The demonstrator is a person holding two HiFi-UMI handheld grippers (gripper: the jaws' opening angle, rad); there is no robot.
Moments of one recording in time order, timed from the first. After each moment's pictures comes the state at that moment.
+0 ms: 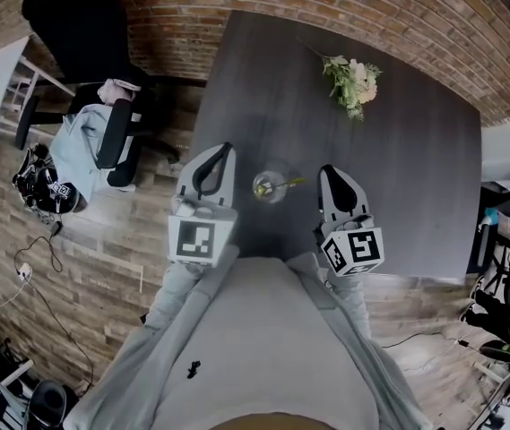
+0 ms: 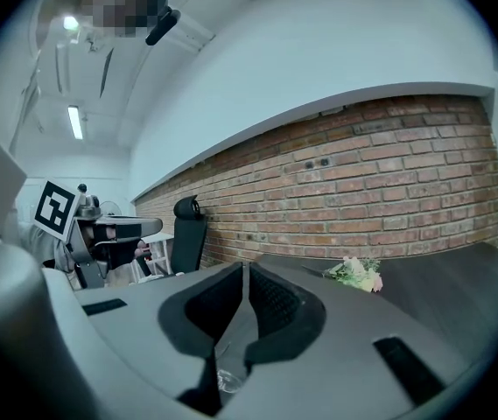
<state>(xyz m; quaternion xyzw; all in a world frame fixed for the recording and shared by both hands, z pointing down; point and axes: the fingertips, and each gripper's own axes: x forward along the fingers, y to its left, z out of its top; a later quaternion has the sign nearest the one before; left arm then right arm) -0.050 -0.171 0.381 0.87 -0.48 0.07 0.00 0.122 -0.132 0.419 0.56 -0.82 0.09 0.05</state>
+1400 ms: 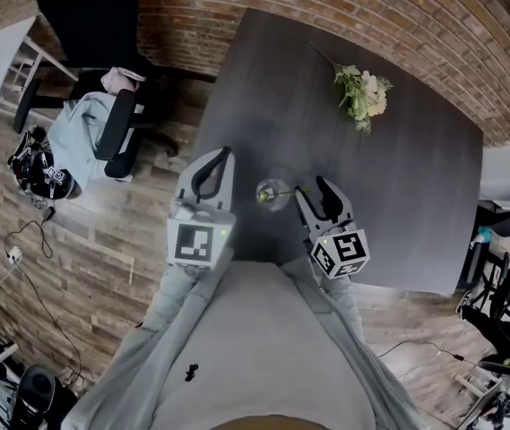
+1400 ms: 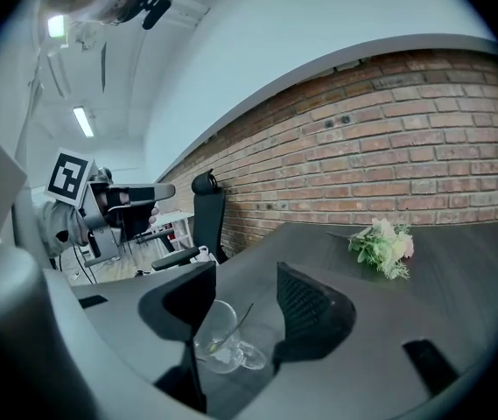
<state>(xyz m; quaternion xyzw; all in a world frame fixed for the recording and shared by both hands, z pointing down) -0.069 -0.182 0.395 0.86 -0.51 0.07 0.02 0.090 -0.137 0.482 0.49 -0.85 0.15 0.11</state>
